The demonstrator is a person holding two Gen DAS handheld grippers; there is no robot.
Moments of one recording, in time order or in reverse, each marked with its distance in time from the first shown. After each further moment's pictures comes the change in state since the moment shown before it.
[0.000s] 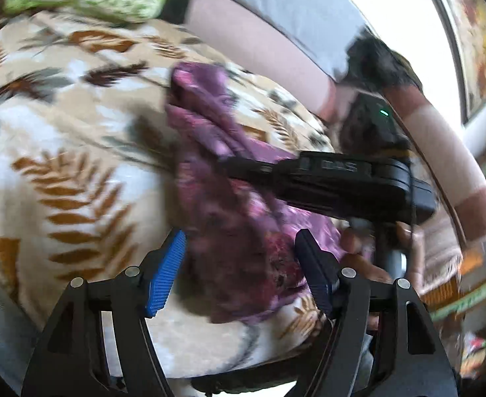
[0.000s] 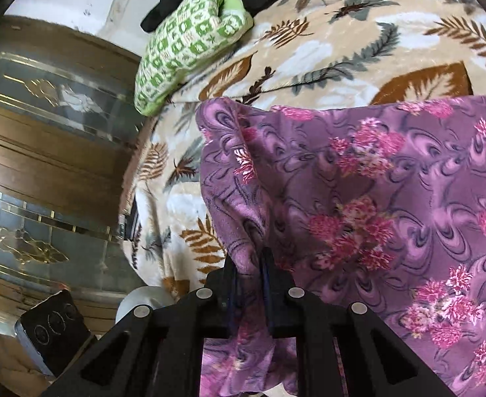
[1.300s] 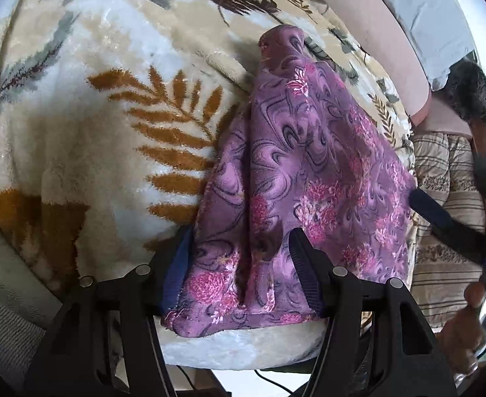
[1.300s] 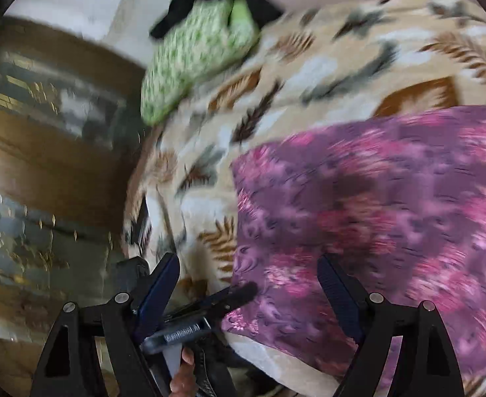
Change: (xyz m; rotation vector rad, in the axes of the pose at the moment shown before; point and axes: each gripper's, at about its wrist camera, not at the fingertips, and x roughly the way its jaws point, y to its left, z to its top) left arm 0.027 0.117 0.007 -0.328 0.214 0.244; right arm 0.010 0.051 -0.001 -0.008 0.048 -0.073
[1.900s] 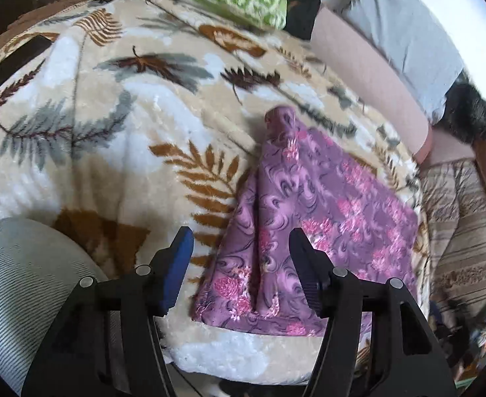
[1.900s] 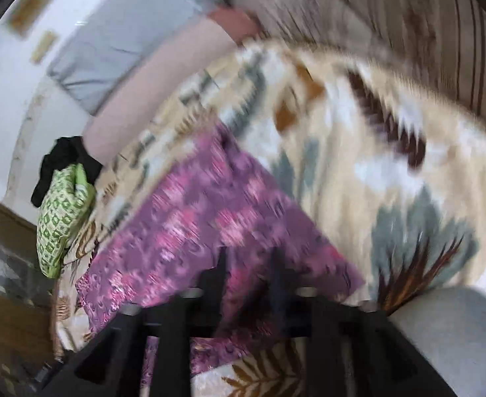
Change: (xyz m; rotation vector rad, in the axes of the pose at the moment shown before) left arm -0.053 -0.011 -0.018 0.028 -0.269 0.110; right arm -0.173 -0.157 -0.166 0.405 -0.706 -0.441
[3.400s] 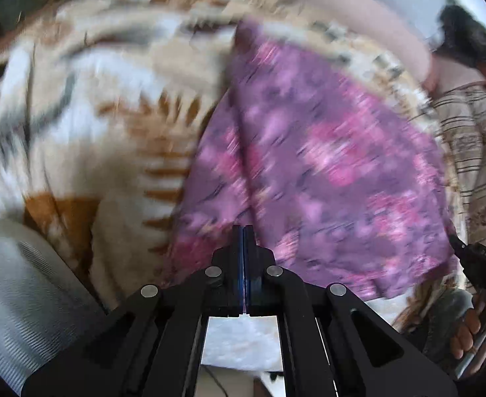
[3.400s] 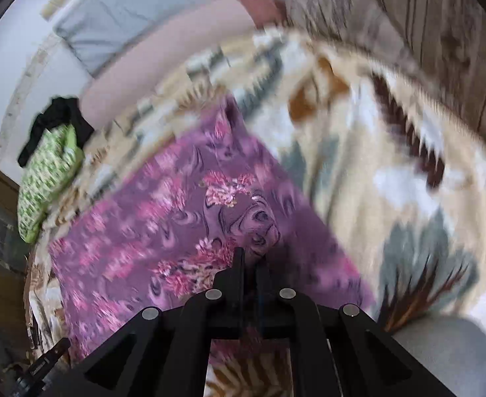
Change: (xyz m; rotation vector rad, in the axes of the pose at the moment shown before) left arm 0.048 -0.032 -0.035 0.176 0.161 0.096; right arm 0.060 -0.011 -0.010 -0.035 0.288 -0.078
